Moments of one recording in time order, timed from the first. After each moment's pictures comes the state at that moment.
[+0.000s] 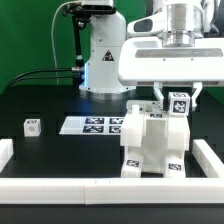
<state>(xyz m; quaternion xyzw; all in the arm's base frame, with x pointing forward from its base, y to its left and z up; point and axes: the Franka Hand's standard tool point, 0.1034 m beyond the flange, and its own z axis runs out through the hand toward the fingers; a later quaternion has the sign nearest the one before) 0.538 0.091 0.106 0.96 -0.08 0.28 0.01</state>
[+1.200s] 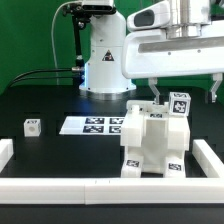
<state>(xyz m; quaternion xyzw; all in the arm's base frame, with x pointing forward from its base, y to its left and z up) 0.540 0.101 0.118 0.99 -0.09 0.08 -0.04</state>
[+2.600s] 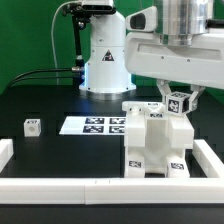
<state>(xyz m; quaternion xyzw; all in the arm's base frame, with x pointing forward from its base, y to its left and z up) 0.544 0.092 0.112 0.89 -0.46 -0.03 -0.02</state>
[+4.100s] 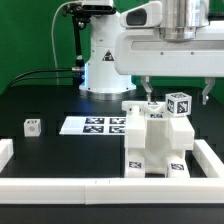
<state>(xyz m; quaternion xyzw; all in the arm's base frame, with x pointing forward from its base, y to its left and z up) 0.548 0.080 0.120 1.00 0.01 0.01 -0.02</state>
